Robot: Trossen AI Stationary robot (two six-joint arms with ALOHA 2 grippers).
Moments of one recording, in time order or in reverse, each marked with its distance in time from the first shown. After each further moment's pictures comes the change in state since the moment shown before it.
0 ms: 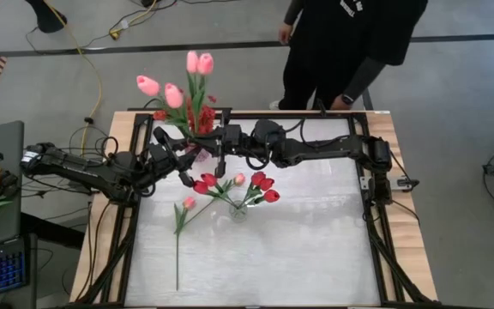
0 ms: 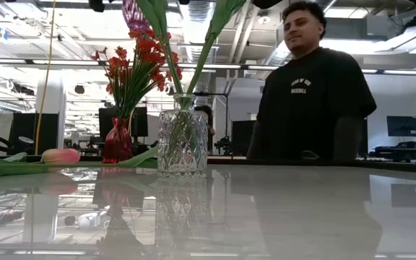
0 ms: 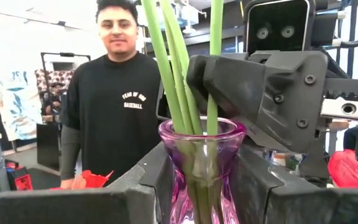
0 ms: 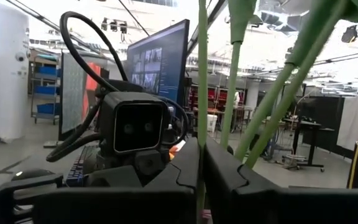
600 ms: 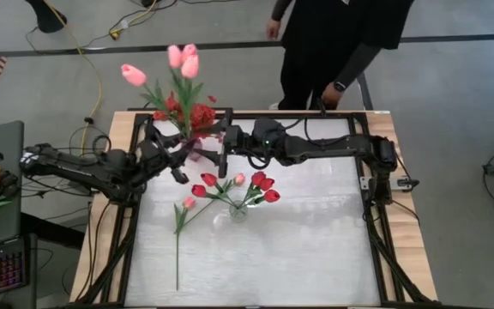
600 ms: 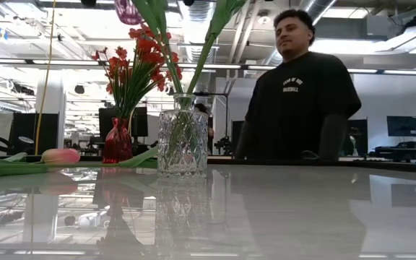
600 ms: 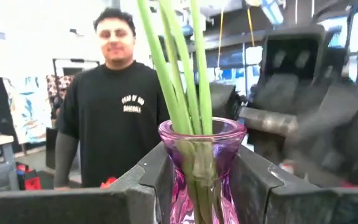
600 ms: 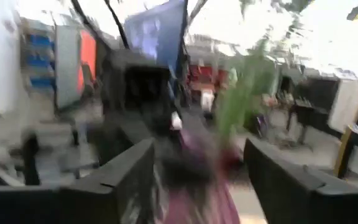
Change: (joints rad) left arm -0.001 -0.071 0.001 -0.034 -0.034 0.025; right arm 0.004 -0.048 0.000 -0.153 0.030 -0.047
